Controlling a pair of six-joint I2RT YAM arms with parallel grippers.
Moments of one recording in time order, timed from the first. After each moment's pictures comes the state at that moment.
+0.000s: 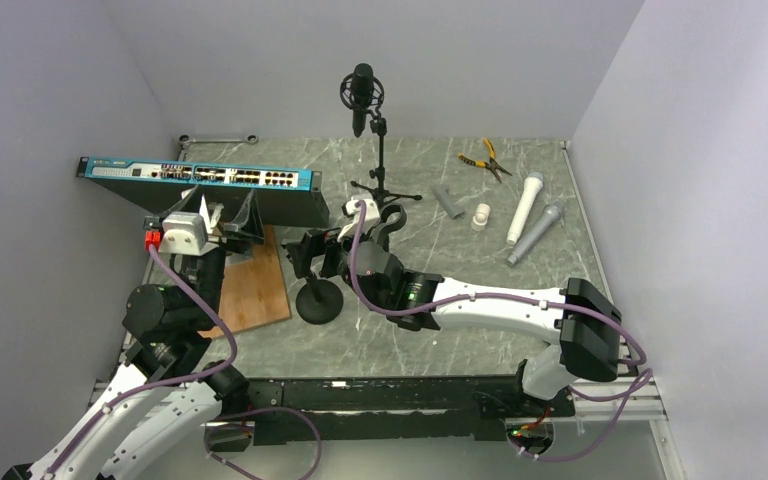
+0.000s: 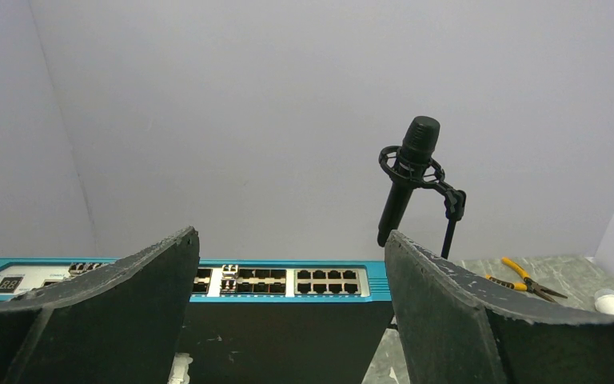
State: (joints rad) left arm -0.67 0.48 0.71 0.29 -0.51 0.22; right arm 1.23 1.55 1.12 0.29 0.56 0.50
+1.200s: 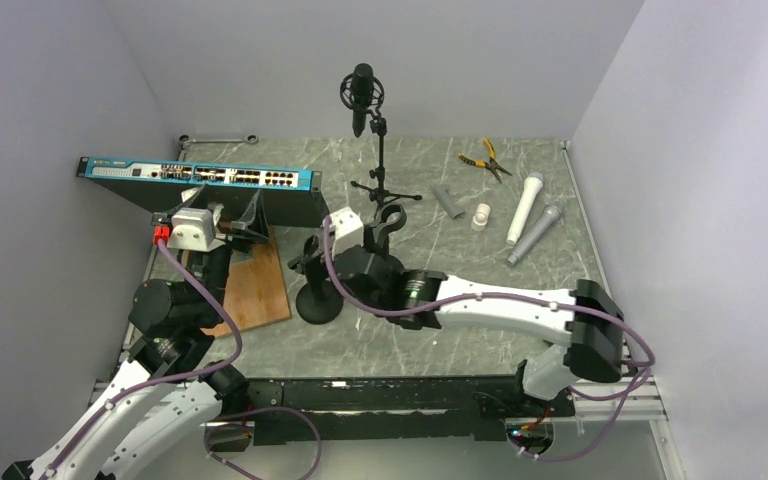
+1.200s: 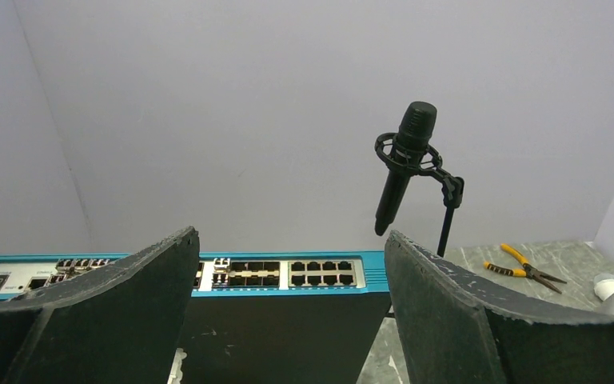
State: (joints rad) left arm -0.67 0.50 0.71 0.27 -0.50 0.21; right arm 1.25 1.56 1.17 -0.13 0.51 0.41
